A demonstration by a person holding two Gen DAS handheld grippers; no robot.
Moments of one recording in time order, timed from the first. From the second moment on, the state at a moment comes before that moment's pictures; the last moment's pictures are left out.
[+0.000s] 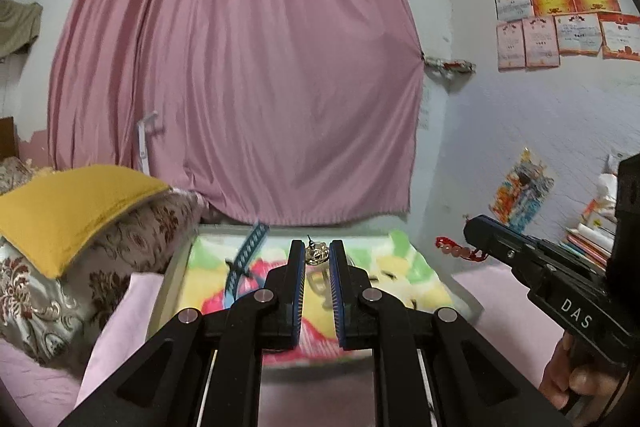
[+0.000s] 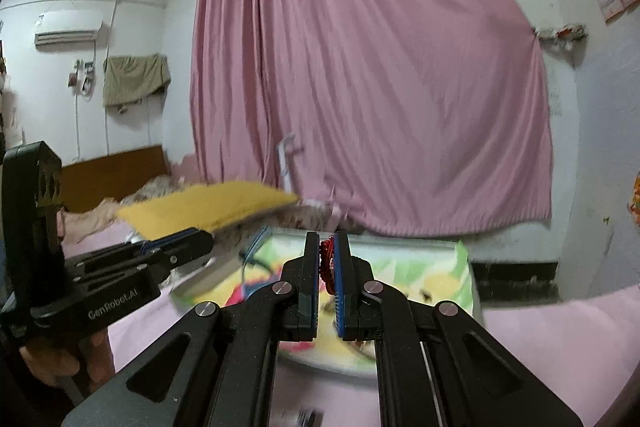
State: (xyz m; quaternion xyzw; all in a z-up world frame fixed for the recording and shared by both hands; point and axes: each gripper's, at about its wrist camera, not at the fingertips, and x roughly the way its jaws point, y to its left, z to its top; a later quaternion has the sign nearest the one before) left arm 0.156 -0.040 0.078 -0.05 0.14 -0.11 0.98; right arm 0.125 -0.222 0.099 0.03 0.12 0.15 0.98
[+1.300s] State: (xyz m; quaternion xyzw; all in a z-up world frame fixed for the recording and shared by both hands) left arm 0.239 -0.047 0.015 -0.05 0.34 -0.12 0.93; right arm 0.225 -0.238 0.022 0.07 0.33 0.13 0.93
